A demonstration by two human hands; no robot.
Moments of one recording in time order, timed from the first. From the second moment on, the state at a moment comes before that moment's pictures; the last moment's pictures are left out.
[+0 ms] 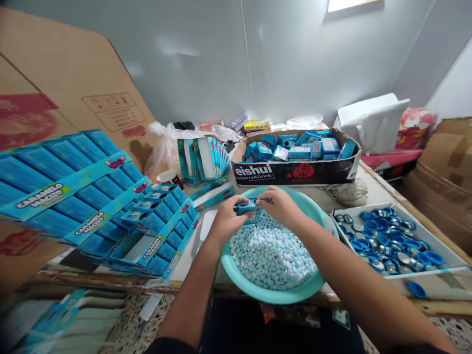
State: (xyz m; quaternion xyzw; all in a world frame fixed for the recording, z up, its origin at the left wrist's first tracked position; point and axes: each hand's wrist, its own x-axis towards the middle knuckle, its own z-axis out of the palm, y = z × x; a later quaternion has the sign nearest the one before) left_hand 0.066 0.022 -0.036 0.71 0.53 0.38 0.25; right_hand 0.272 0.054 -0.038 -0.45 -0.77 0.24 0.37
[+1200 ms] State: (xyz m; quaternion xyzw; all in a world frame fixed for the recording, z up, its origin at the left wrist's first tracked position) left_hand 0.073 0.018 -0.037 0.77 0.37 0.46 0.24; right_hand 0.277 0.043 -0.015 -0.45 -0.52 0.63 0.36
